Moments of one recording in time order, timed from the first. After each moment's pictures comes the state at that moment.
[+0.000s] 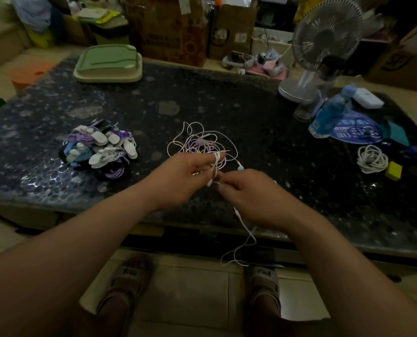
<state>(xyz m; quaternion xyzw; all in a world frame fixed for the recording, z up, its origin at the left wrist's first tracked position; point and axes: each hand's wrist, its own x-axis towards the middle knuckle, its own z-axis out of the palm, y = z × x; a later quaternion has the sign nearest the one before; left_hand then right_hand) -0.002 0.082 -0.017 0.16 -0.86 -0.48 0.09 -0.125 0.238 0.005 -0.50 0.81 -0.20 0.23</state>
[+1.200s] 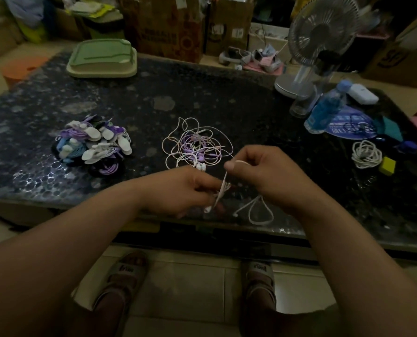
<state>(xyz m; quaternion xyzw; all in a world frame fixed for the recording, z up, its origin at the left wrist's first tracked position) 0.005 0.090 -0.007 0.07 -0.85 -0.51 -0.12 -0.146 0.251 0.017 -0.40 0.78 -0.41 0.26</state>
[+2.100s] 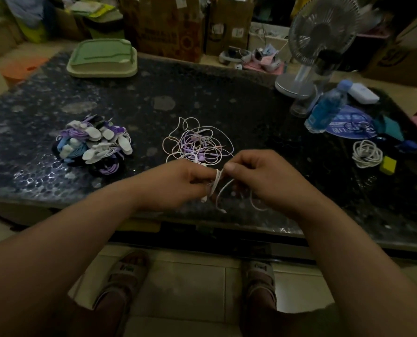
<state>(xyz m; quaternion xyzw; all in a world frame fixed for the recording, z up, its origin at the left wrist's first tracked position) 0.009 0.087 0.002 0.08 -0.89 -0.44 -0.06 -0.141 0.253 0.018 -0.42 0.78 -0.37 0.27</state>
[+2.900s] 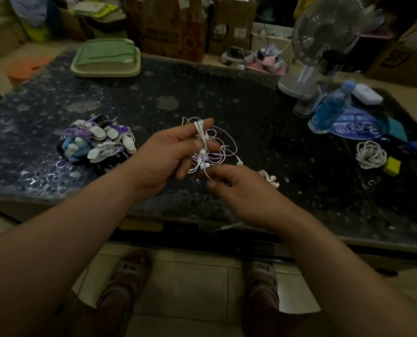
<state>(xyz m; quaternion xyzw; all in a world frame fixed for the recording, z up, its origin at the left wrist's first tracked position) -0.001 0.074 0.002 0.20 -0.68 -0.69 0.16 -0.112 0.237 -0.002 -0.48 0.77 -0.31 0.29</state>
